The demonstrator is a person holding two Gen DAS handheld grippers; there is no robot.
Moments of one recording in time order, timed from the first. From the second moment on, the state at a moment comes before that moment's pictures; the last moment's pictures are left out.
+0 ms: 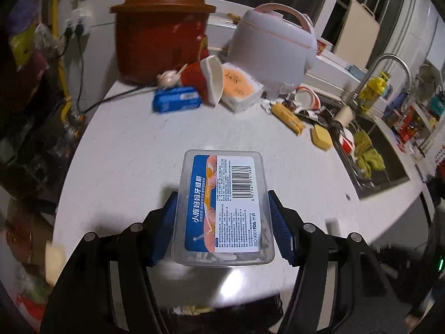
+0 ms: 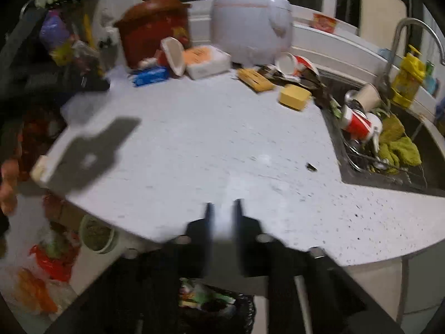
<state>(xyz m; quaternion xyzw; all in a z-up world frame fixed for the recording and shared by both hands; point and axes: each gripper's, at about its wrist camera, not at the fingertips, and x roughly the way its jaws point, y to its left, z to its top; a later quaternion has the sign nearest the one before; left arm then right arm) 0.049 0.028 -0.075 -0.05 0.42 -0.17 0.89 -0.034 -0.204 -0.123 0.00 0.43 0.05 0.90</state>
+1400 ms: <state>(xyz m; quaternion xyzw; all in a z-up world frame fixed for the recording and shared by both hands) -0.079 0.073 -0.116 -0.07 0.48 -0.21 0.85 -0.063 -0.198 -0.110 0.03 0.43 0.13 0.89</state>
